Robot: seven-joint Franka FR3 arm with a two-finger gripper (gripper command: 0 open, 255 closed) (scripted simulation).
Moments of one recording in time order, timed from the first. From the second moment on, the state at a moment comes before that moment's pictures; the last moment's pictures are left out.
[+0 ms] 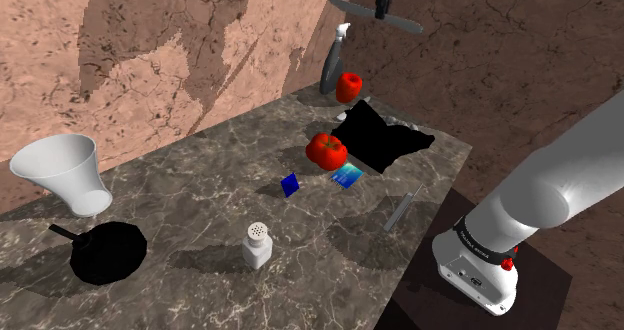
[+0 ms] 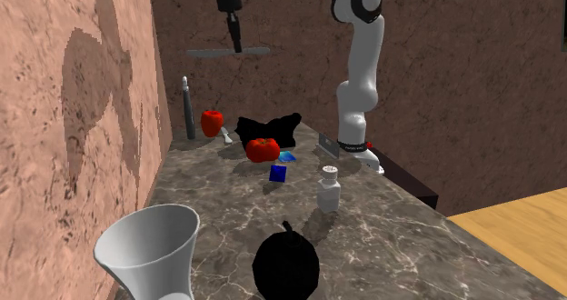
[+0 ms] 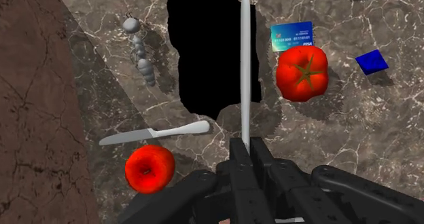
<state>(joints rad) -0.04 -0.13 0.19 -1.57 -0.01 1.31 0.05</state>
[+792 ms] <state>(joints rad) -0.17 -0.04 0.03 -1.48 -0.07 1.31 -0.25</state>
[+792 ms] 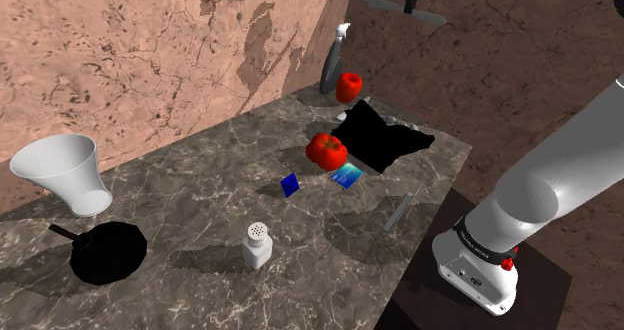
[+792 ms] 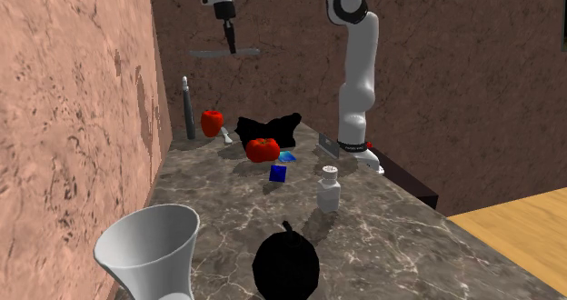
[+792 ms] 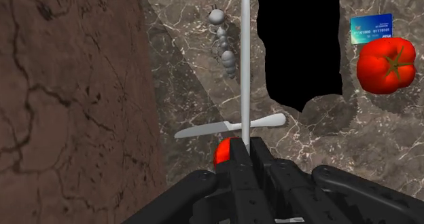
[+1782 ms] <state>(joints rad) -0.25 0.00 -0.03 -1.51 -0.09 1.46 -0.41</state>
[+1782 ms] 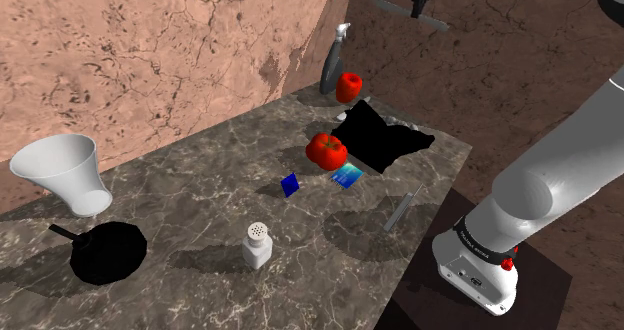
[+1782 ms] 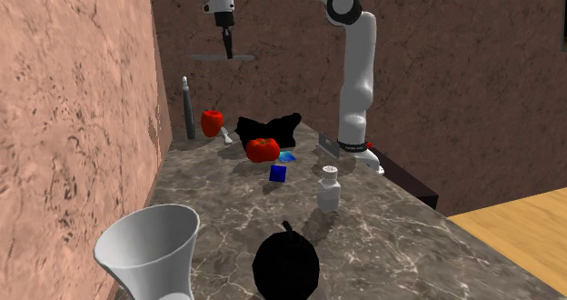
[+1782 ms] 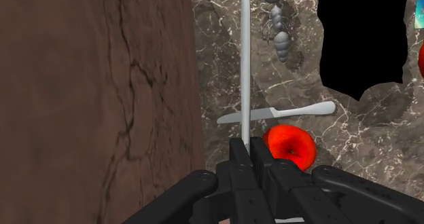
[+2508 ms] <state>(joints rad) -0.26 -0.04 -0.03 -1.70 -0.09 1.60 -0.40</state>
